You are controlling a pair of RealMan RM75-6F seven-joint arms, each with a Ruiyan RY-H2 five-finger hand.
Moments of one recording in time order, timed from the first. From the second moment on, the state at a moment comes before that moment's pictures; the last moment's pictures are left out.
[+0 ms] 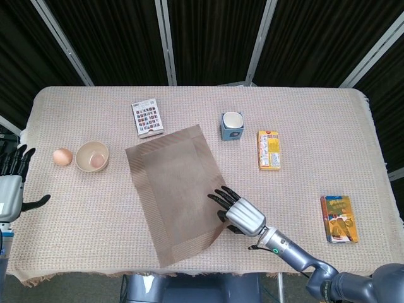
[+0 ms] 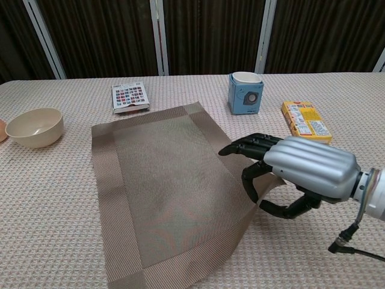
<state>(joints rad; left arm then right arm) -0.23 -1.08 -0.13 -1.79 1.26 1.43 0.22 0.60 -1.65 -0.05 -1.19 -1.83 1.18 0.06</state>
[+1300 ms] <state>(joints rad) -0.24 -1.11 -0.13 -1.78 1.26 1.40 0.27 0.78 -1.39 -0.17 -0.62 -2.24 1.56 -0.08</state>
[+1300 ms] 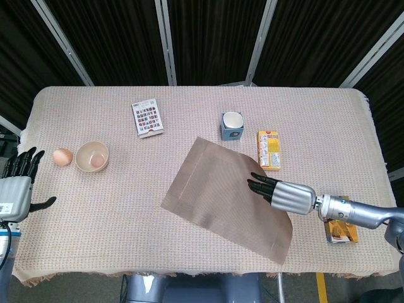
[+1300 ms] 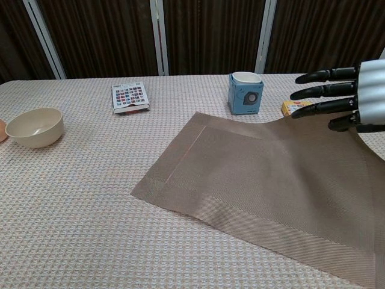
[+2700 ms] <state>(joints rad) -0.38 -1.25 -0.06 -1.63 1.53 1.23 0.25 0.33 -1.21 0.01 -1.40 -1.58 1.60 -0.05</state>
